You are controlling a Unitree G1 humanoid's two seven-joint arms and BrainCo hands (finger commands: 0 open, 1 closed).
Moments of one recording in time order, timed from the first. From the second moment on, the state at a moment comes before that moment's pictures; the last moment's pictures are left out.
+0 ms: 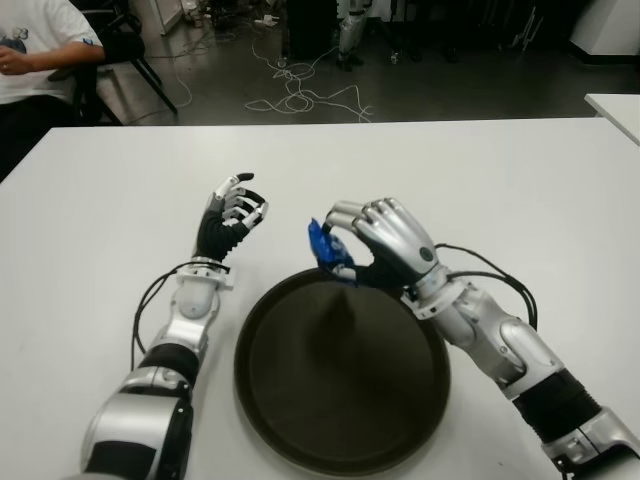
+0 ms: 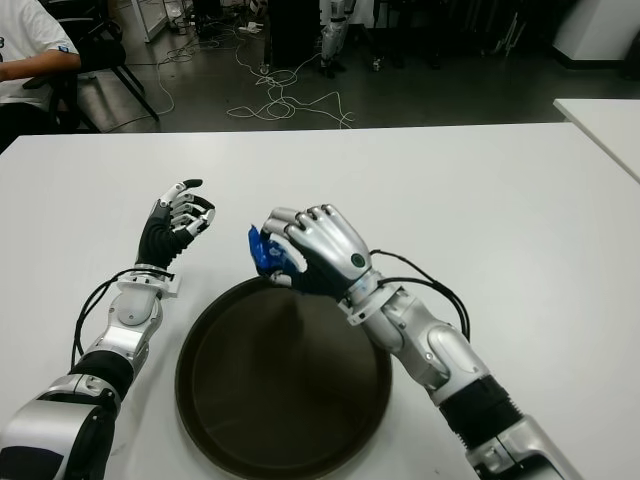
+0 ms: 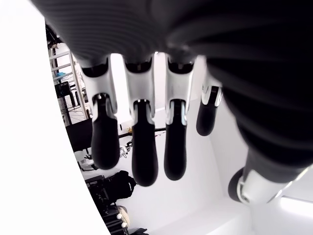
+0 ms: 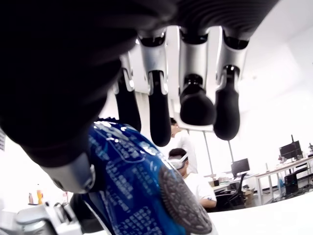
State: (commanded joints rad) left arm -0.59 0.12 0.01 1.14 0.17 -0.82 0.13; right arm -0.33 -0.33 0.46 0.11 -0.86 -0.41 -0.31
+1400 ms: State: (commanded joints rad) left arm -0.61 0.12 0.02 1.15 0.14 -0.84 0.09; right arm -0.31 -0.33 0.44 0.08 -0.78 -0.45 -0.18
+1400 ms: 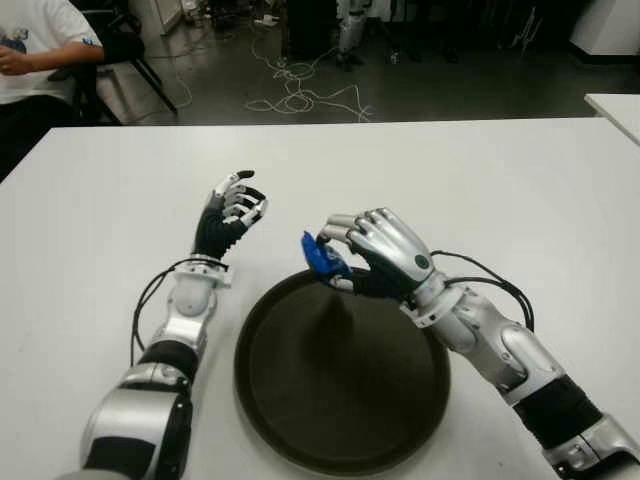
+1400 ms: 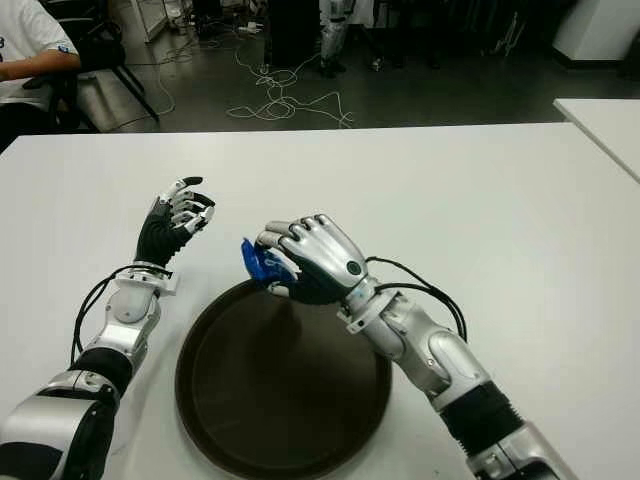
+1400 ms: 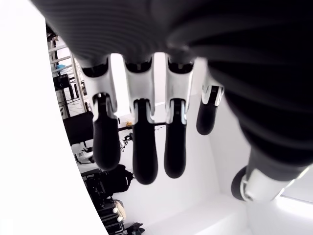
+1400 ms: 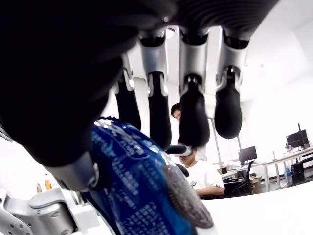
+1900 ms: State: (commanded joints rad) left arm -0.61 0.13 0.01 1.18 0.18 -0.81 0.14; right arm -0.33 -0.36 0.43 0.06 -0.77 -0.43 -0.02
